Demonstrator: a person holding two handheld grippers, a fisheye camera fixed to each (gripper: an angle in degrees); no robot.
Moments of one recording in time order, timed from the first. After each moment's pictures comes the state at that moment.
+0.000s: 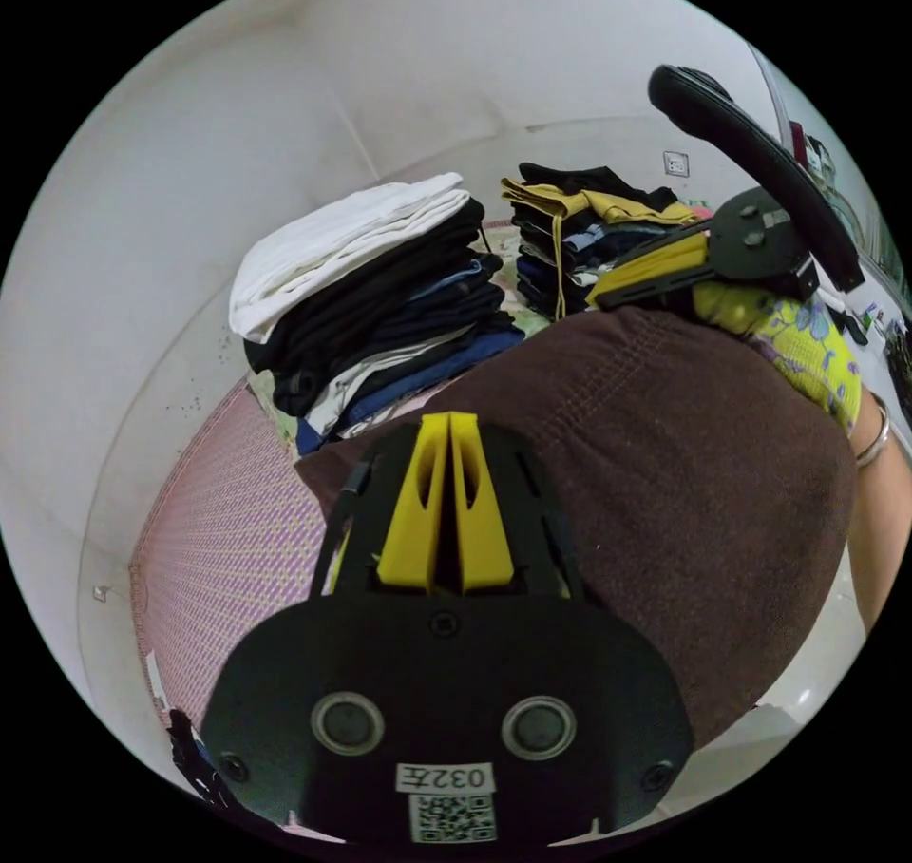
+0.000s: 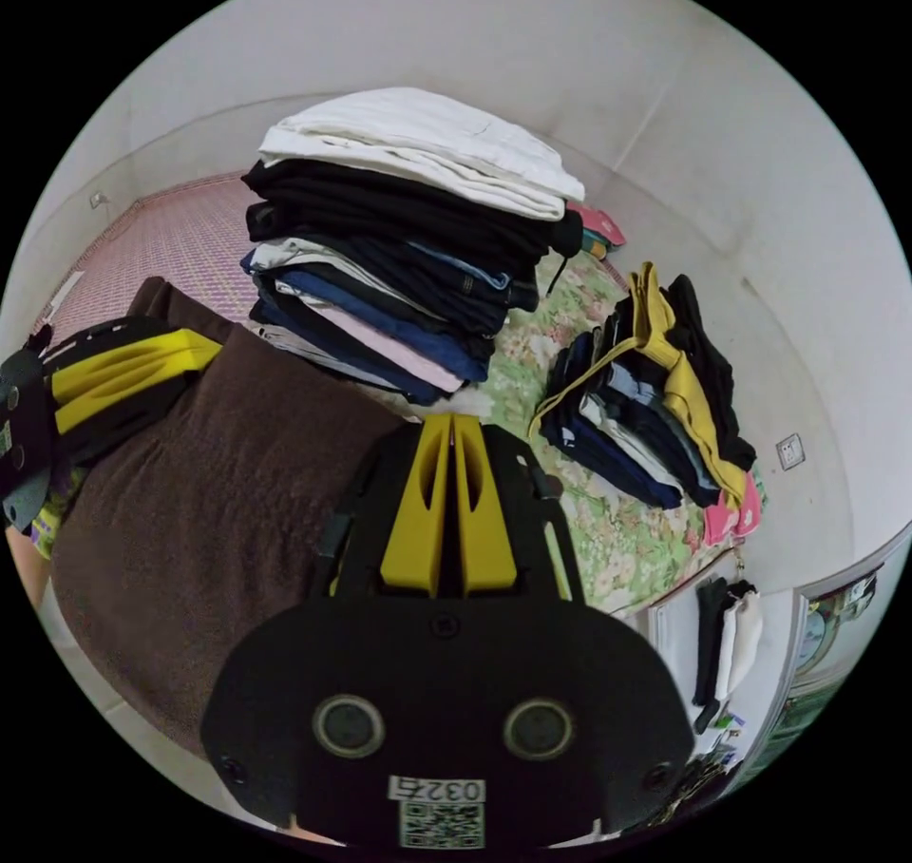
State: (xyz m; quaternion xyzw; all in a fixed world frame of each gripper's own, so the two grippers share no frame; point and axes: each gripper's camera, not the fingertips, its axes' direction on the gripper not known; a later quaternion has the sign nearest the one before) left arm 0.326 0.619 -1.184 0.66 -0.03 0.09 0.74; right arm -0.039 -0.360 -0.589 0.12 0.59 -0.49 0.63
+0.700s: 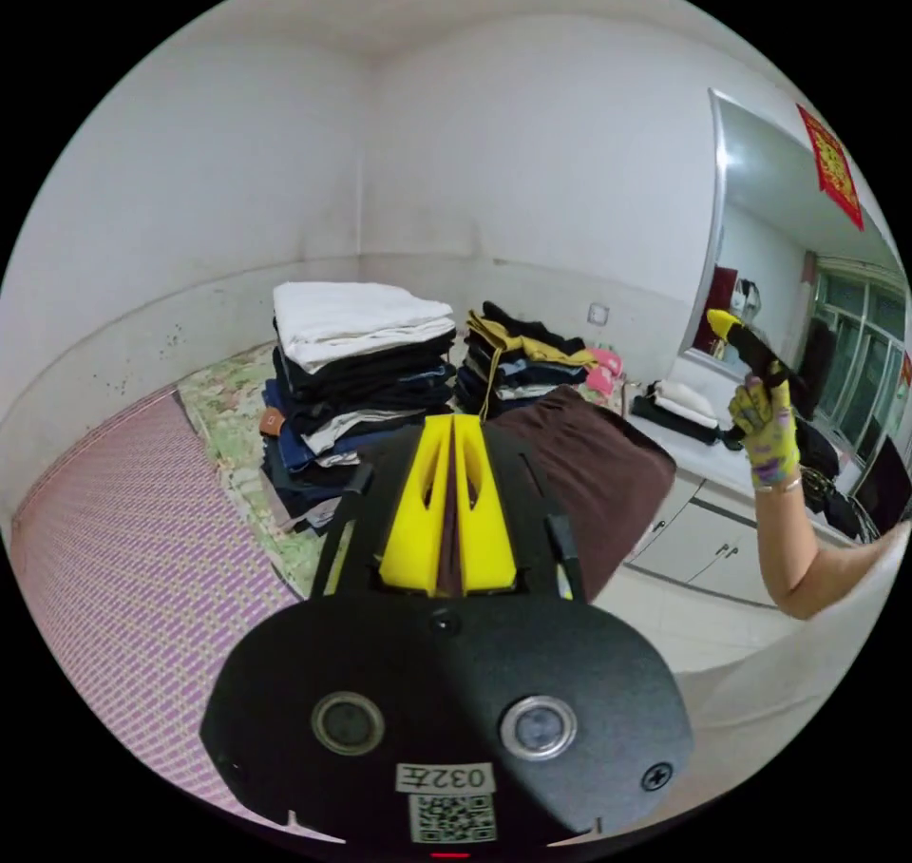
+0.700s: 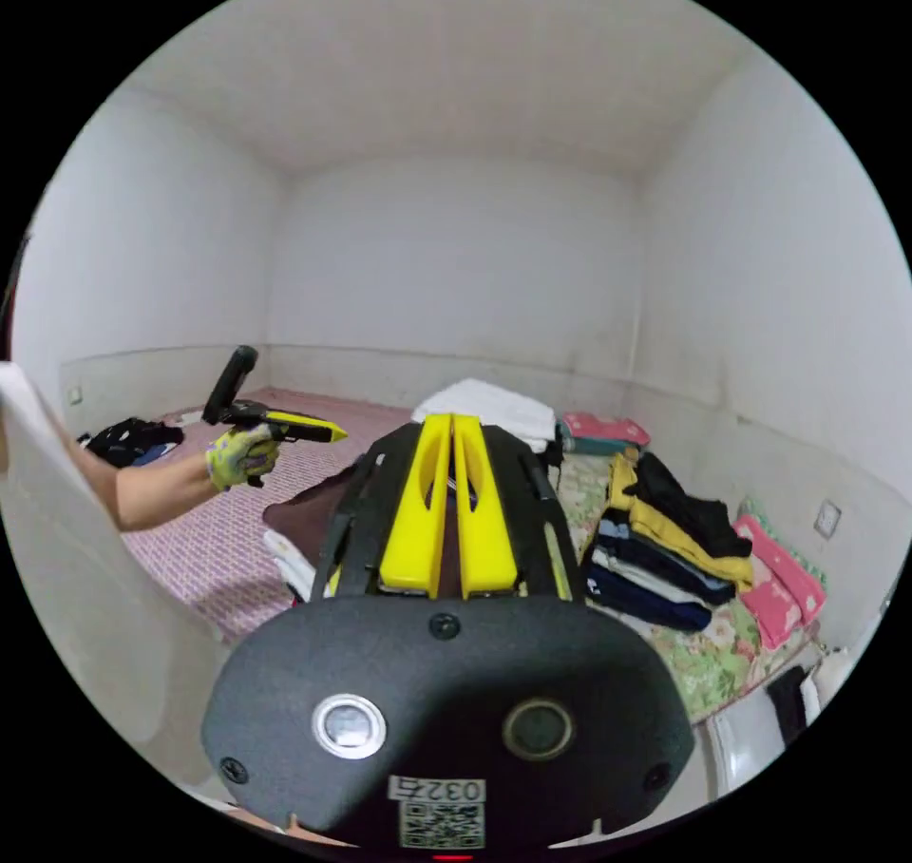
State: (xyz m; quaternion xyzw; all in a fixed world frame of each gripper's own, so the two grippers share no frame) left arm 0.198 0.710 -1.068 0.75 0.18 0.14 0.62; right arm -0.098 -0.073 -0.766 0.28 0.27 -0.68 0.62
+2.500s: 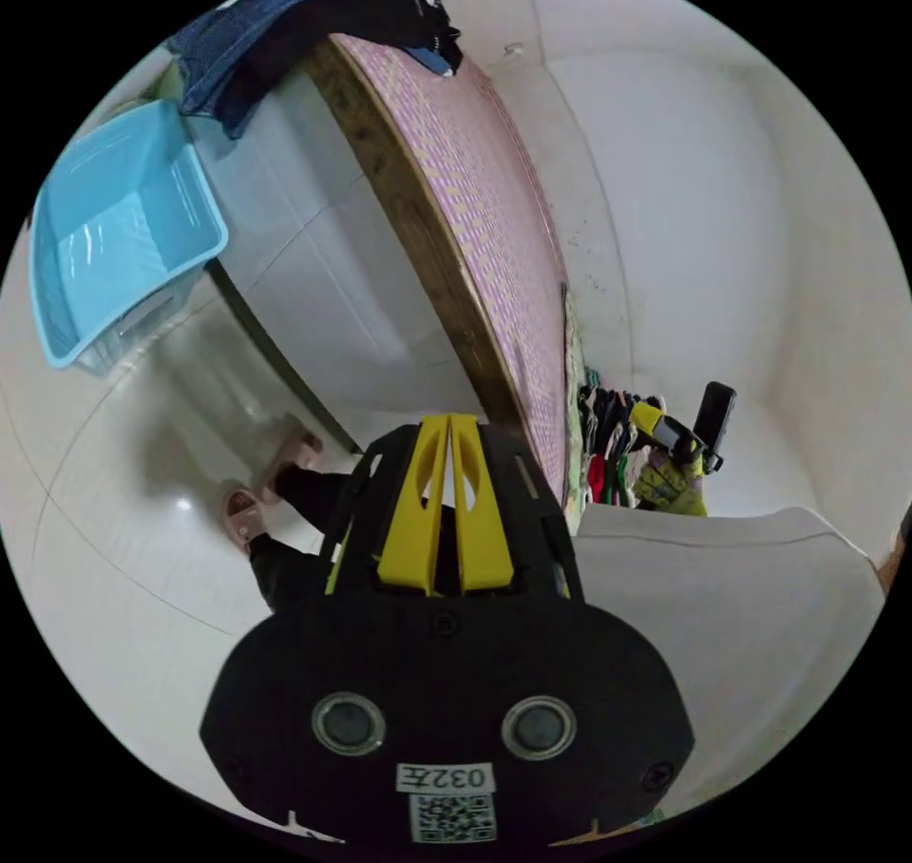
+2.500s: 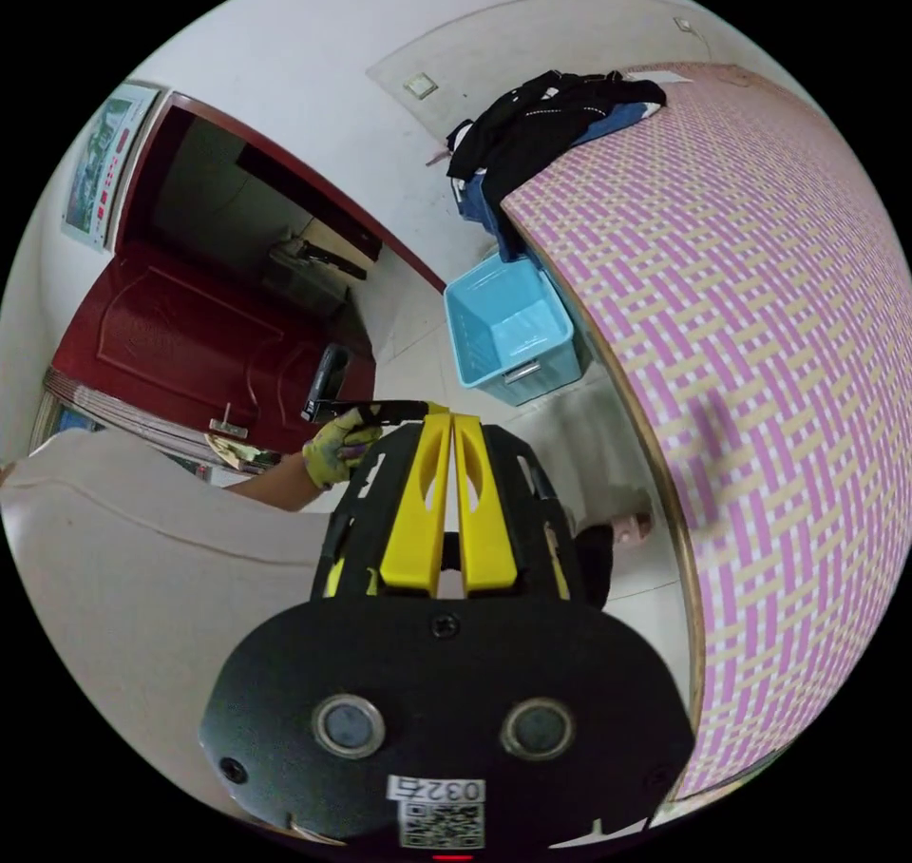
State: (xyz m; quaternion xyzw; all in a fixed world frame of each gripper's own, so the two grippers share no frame) left arm 0.073 0.838 0.199 0.49 0.62 -0.39 0.47; right arm -0.052 0.419 0.071 -0.55 0.19 -0.57 0.58
